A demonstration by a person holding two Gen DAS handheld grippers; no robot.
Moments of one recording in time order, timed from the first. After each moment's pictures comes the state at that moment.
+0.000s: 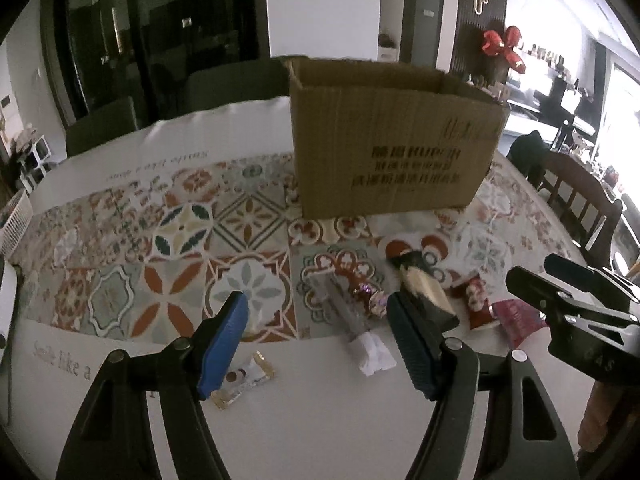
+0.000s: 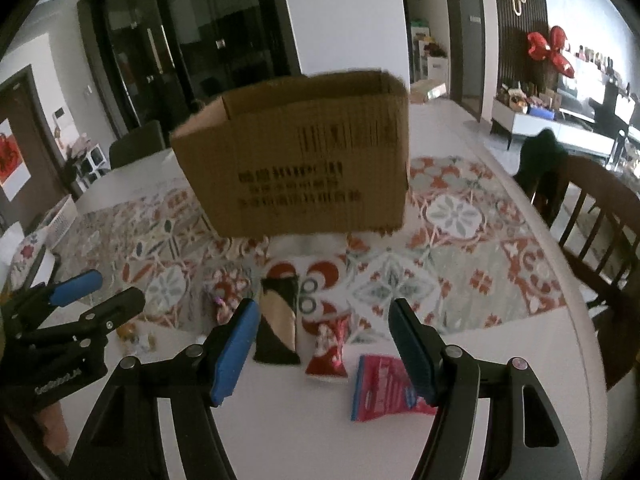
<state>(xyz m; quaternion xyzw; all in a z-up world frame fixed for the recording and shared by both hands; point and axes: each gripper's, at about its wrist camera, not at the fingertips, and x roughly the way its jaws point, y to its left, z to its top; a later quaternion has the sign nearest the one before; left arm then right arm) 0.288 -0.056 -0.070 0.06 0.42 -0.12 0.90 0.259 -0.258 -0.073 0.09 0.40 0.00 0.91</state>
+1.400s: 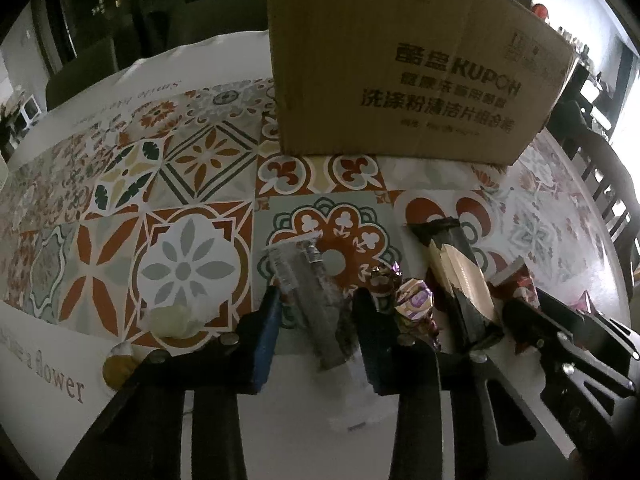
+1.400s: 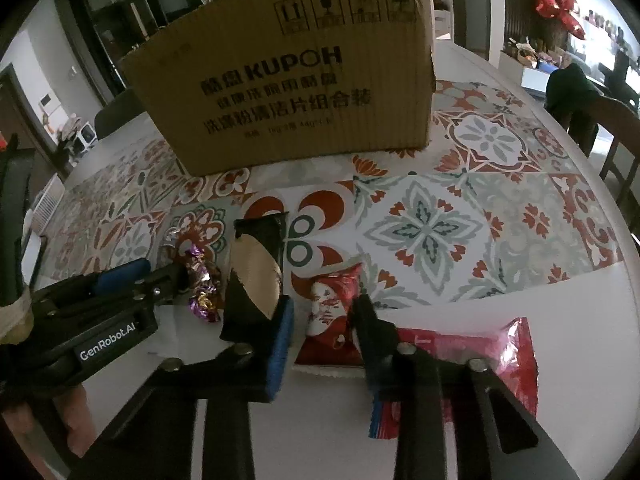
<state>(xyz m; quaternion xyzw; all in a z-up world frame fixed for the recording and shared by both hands) 0.339 -0.082 -0.146 0.05 0.50 -0.11 0.86 0.290 -0.250 -0.144 0.11 0.47 0.00 0.87</state>
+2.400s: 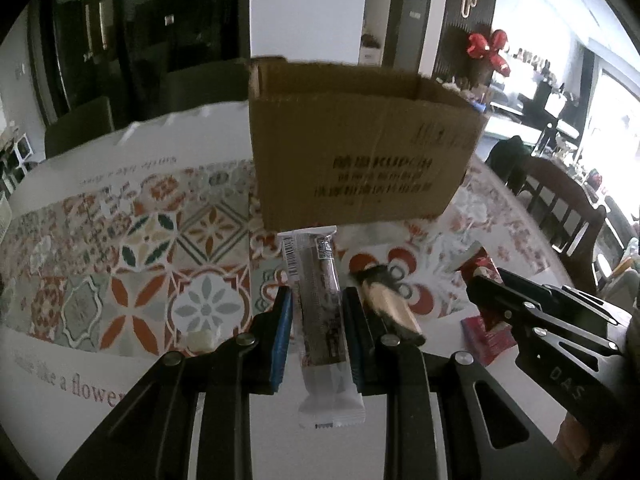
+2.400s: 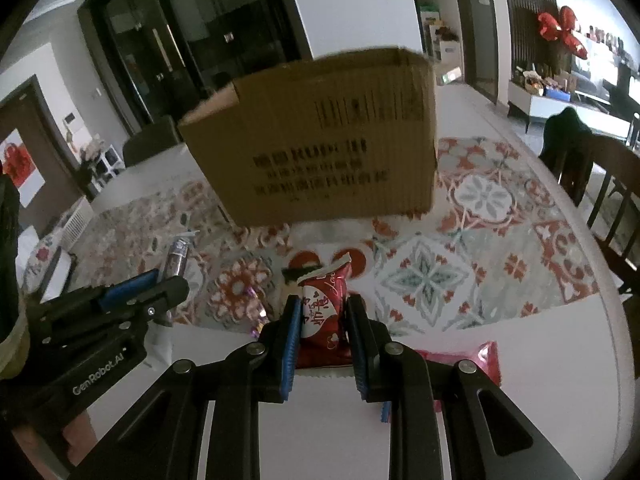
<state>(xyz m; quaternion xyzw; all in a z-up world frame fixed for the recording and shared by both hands) 0.295 -0.079 -0.058 0.05 0.41 -0.16 0.89 0.268 -0.252 -0.080 0.12 0.40 0.03 0.91</state>
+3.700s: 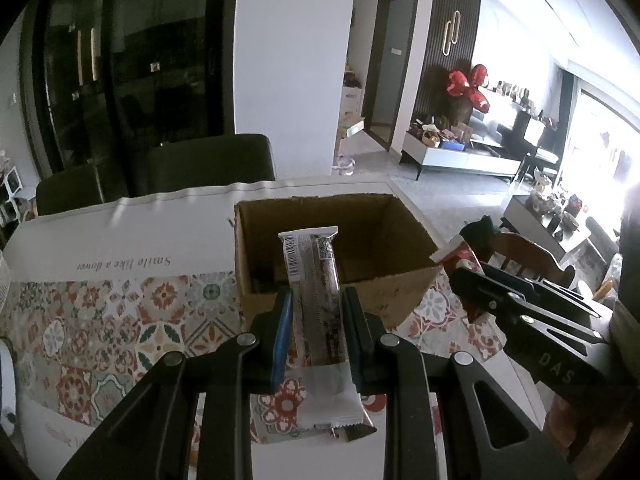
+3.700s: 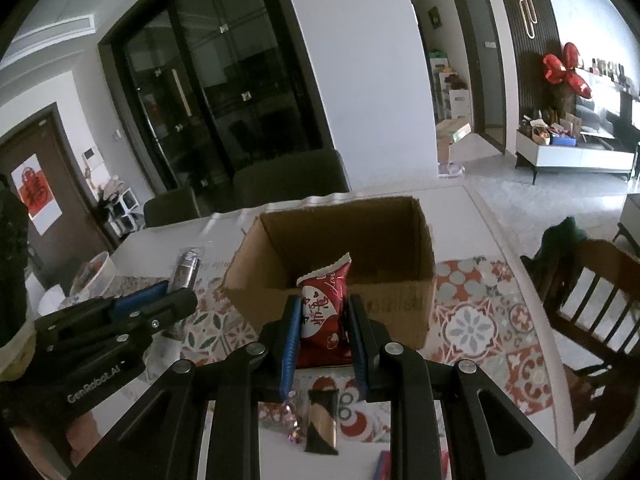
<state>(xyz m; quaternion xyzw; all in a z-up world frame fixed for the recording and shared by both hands) 0.353 -0.096 0.071 0.03 0.36 -0.20 0.91 0.315 -0.279 0.052 0.12 0.33 0.04 0.94</state>
